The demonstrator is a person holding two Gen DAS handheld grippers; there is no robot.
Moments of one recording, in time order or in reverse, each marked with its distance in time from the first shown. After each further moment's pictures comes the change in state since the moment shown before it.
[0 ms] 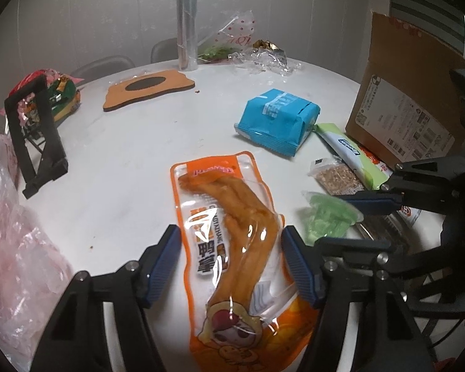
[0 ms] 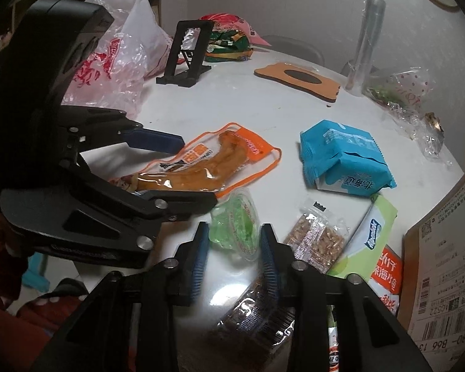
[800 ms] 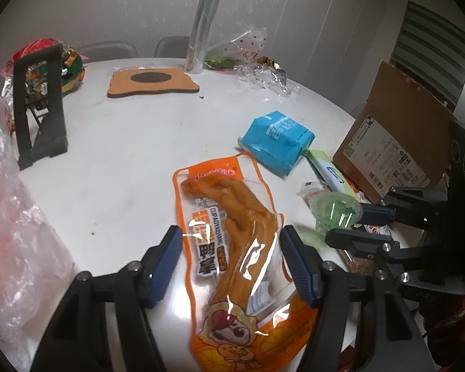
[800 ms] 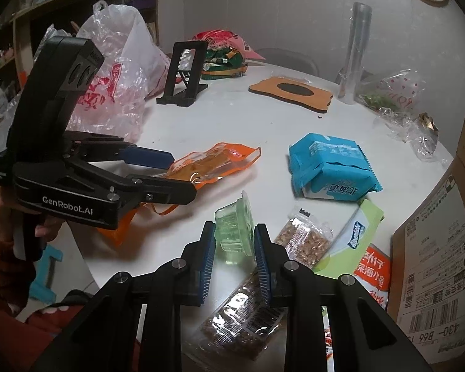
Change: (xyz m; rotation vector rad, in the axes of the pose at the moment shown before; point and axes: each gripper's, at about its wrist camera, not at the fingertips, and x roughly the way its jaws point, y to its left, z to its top) left arm -0.018 0.025 -0.001 -0.145 -0.046 -0.128; right arm -0.021 -0.010 0.000 0.045 -0.069 0.026
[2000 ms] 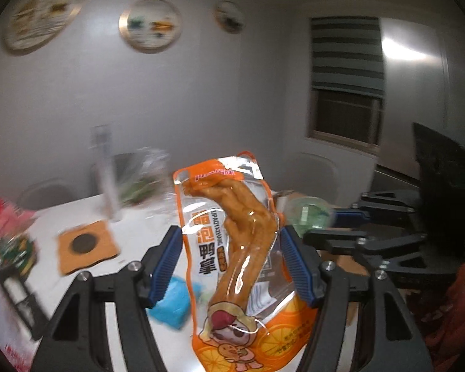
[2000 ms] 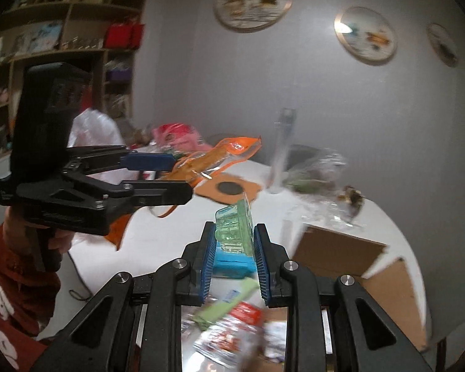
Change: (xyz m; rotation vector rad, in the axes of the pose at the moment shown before) left arm -0.097 -0.171 0.132 0.359 -0.319 -0.199; right arm -0.200 -0.061 0.044 0.032 -0.320 -0.190
